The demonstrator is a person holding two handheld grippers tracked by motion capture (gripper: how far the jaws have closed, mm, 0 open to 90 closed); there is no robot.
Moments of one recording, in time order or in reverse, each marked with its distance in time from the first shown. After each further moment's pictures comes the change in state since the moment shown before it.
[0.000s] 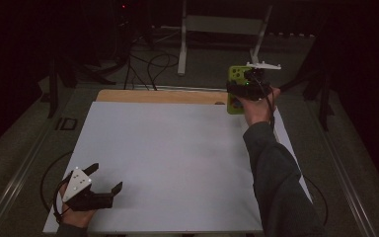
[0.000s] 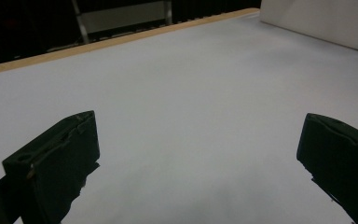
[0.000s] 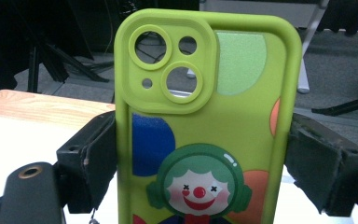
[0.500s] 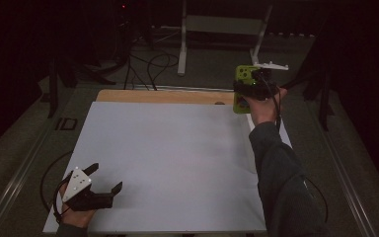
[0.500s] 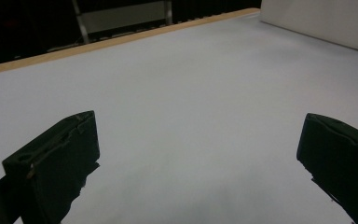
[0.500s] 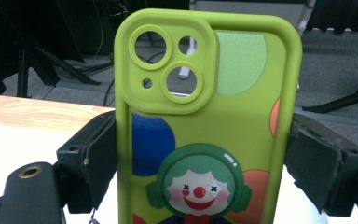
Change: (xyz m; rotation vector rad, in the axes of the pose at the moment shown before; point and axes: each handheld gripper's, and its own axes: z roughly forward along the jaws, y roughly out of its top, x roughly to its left) left arm 0.000 0.000 0.000 0.000 0.000 0.001; right arm -0.020 -0.001 -0.001 -0.006 -0.029 0.016
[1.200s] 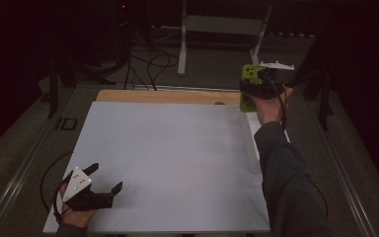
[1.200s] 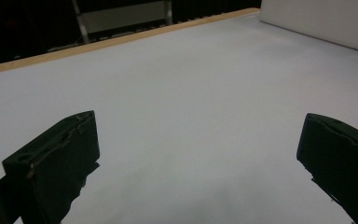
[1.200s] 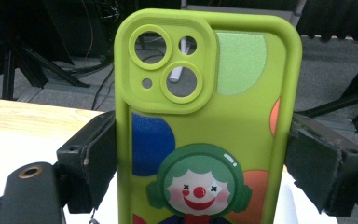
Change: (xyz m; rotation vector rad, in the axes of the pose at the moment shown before) left arm 0.000 0.000 0.000 0.000 0.000 -0.001; right arm -0.019 -0.001 0.005 -0.016 -0.026 -0.018
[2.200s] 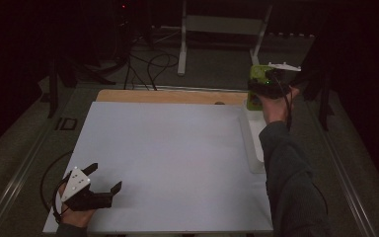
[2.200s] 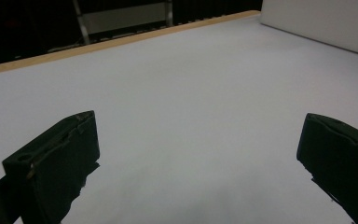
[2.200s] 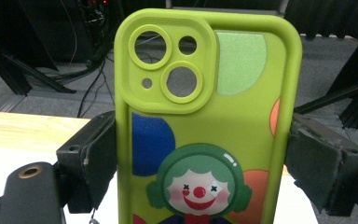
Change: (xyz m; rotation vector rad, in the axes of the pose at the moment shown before) left arm 0.002 0.000 -0.001 -0.006 0.001 -0.008; right arm -0.030 -0.006 0.016 -0.015 -0.043 0.028
